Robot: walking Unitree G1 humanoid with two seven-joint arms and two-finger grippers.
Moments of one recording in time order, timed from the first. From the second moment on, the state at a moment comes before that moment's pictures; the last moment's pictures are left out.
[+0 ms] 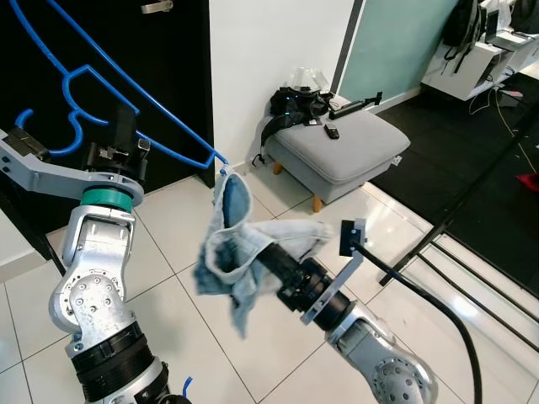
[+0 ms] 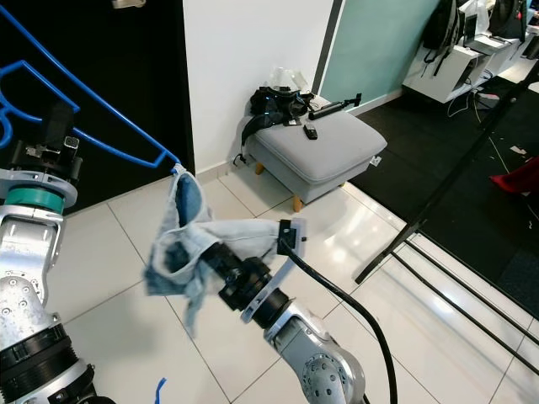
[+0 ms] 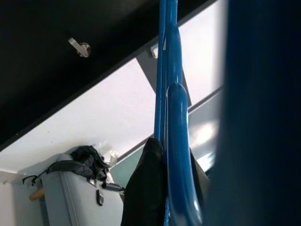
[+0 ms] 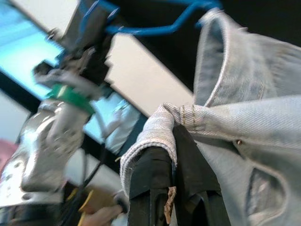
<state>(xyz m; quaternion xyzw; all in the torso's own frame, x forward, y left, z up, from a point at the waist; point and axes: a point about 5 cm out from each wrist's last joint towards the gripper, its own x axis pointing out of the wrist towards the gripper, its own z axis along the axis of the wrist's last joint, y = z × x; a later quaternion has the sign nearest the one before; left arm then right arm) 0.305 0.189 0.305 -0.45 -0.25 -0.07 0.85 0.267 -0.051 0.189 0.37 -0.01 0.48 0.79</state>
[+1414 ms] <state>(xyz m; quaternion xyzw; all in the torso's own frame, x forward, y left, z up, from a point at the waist) 0.301 0.153 0.287 -0.11 -0.19 -0.12 0.97 0.273 -0.083 0.117 0.15 0.11 0.45 0.87</state>
